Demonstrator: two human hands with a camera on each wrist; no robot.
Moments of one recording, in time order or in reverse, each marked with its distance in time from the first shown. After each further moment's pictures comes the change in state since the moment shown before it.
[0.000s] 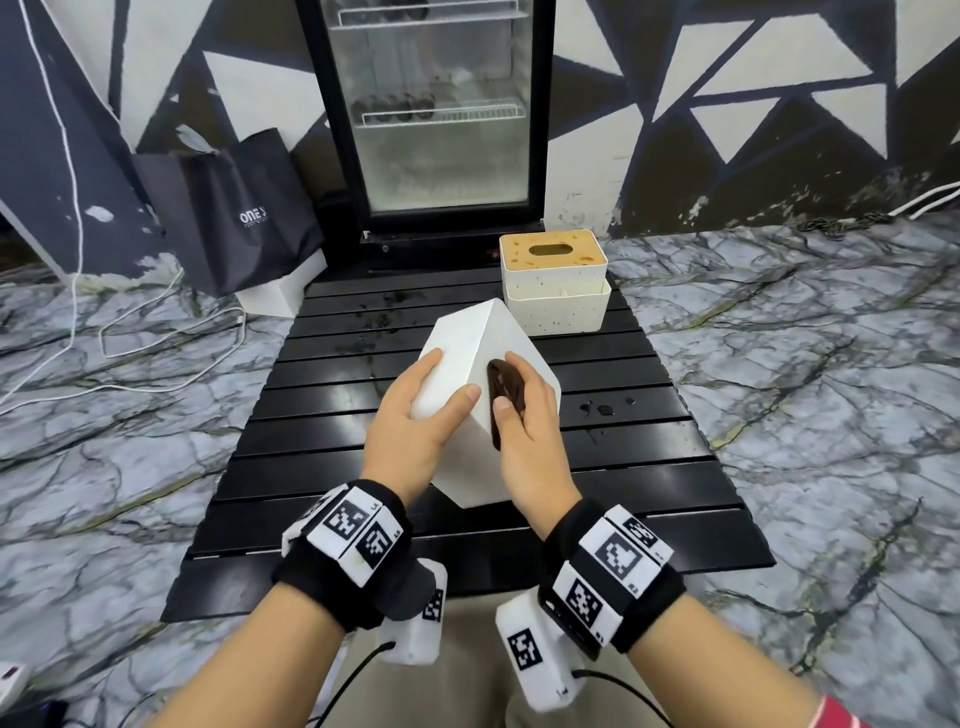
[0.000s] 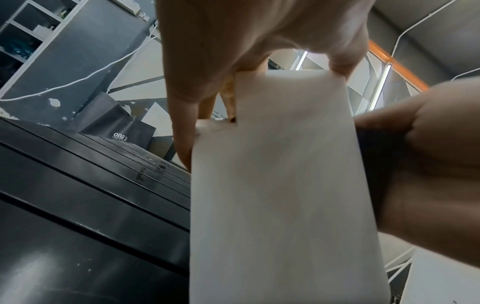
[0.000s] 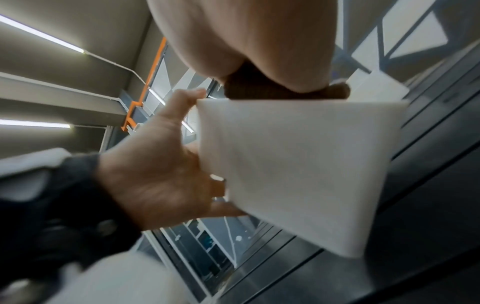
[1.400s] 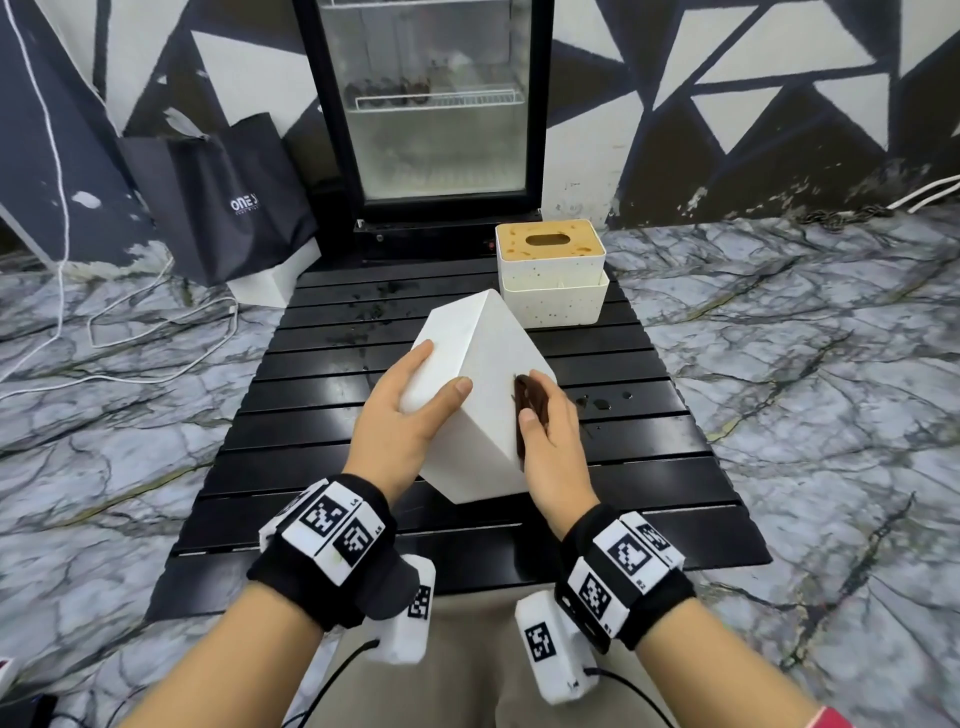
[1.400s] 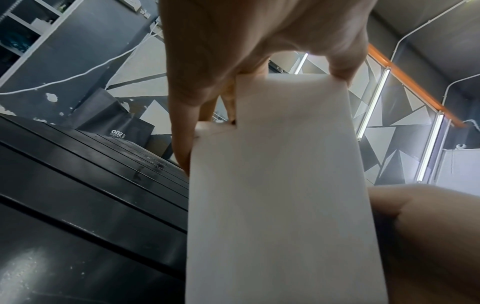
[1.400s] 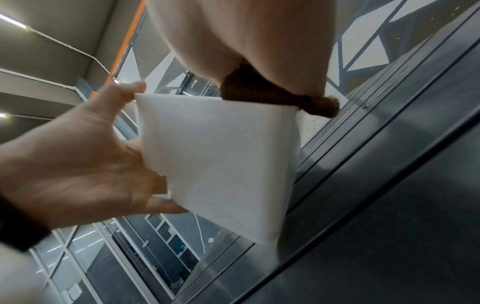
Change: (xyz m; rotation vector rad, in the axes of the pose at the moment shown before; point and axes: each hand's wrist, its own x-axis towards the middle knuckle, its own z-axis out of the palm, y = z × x) left_hand 0.007 -0.008 -0.002 -0.094 -0.038 0.007; right_hand 0.002 0.029 -0.023 -0.098 0.039 0.108
